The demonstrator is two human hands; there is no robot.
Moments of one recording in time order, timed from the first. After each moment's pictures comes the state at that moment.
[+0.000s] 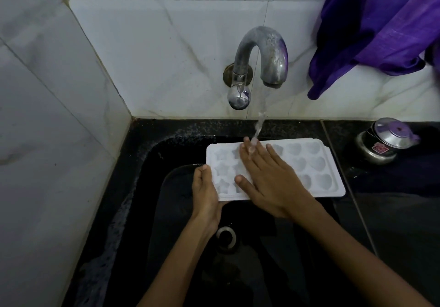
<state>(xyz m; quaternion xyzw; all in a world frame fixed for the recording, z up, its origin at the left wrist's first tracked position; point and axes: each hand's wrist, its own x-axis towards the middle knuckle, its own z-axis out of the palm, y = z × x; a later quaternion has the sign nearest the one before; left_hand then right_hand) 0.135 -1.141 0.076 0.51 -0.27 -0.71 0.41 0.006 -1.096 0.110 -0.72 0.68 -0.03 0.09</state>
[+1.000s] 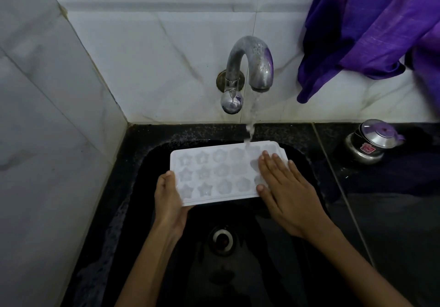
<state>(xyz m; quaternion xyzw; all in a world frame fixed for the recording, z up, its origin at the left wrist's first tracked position) 0.188 -1.153 0.077 0.54 -0.31 -0.64 0.44 -0.017 -1.050 0.090 -0.67 0.74 -0.07 -0.03</state>
